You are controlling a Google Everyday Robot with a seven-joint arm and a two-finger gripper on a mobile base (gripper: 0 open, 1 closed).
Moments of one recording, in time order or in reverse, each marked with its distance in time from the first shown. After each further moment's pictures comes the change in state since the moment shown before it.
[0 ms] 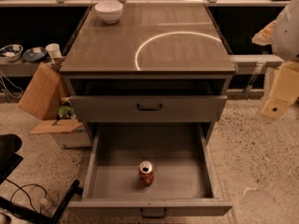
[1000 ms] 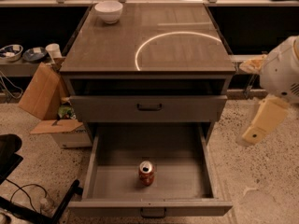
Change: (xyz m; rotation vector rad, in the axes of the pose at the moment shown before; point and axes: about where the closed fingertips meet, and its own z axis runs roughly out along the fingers) arm -0.002 0.025 0.052 -0.032 -0.189 0.049
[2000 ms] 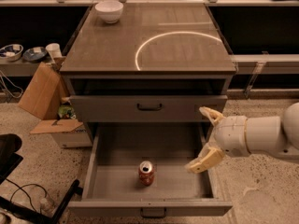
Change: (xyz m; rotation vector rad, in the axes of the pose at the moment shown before) arm -0.004 0.031 0.173 -0.004 -0.539 0.091
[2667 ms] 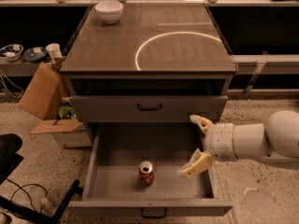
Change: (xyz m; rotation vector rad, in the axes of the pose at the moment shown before) arm 0.017 0.008 0.040 -0.058 -0.054 0.042
